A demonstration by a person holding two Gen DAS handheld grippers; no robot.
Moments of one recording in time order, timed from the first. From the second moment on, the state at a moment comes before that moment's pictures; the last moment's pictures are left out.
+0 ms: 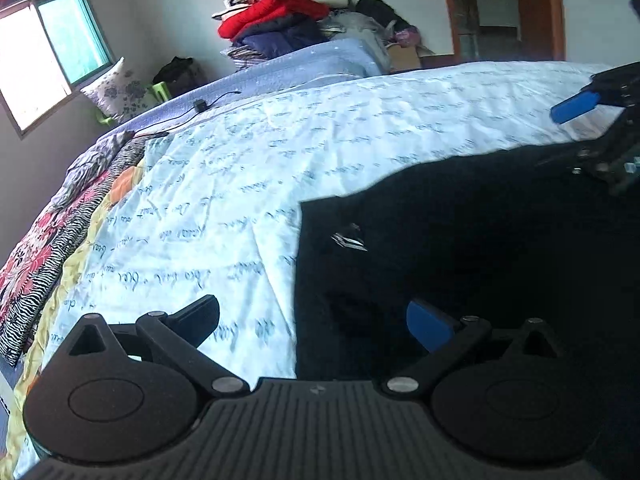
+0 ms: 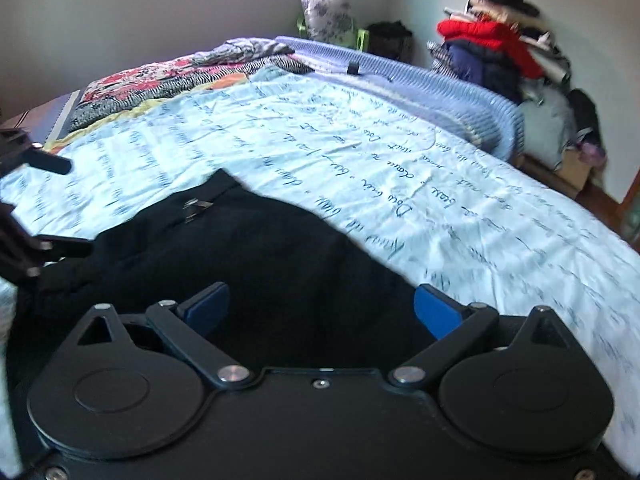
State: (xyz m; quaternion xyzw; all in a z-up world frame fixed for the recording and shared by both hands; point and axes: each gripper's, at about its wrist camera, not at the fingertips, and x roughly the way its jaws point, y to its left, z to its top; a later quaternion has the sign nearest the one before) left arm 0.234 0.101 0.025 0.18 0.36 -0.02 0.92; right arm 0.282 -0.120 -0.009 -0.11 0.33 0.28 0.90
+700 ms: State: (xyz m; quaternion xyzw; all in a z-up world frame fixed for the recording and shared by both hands) left arm 0.337 0.092 0.028 0.27 0.28 -0.20 0.90; right arm 0.406 -0.062 -0.055 -0.15 0.42 0.42 0.79
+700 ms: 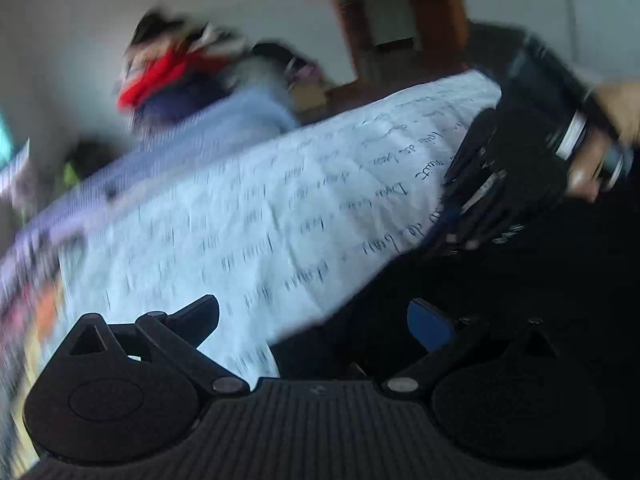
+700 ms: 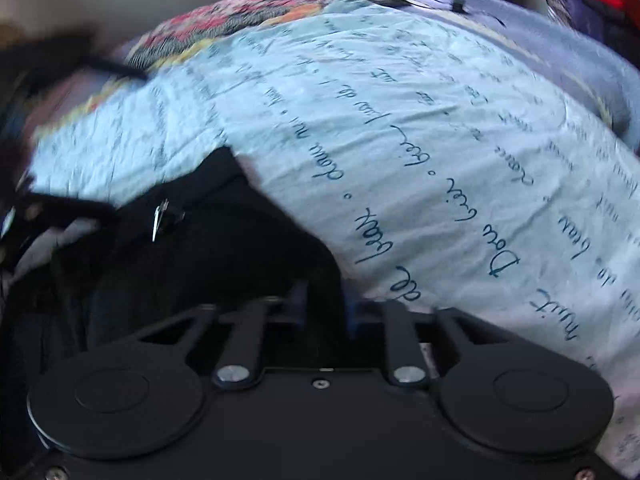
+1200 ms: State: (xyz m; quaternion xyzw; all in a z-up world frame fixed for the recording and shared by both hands) left arm 0.362 0.058 -0.007 0.41 0.29 -0.37 0.78; right arm 0.314 -0.046 -0.021 -0.37 0.27 0.43 0.78
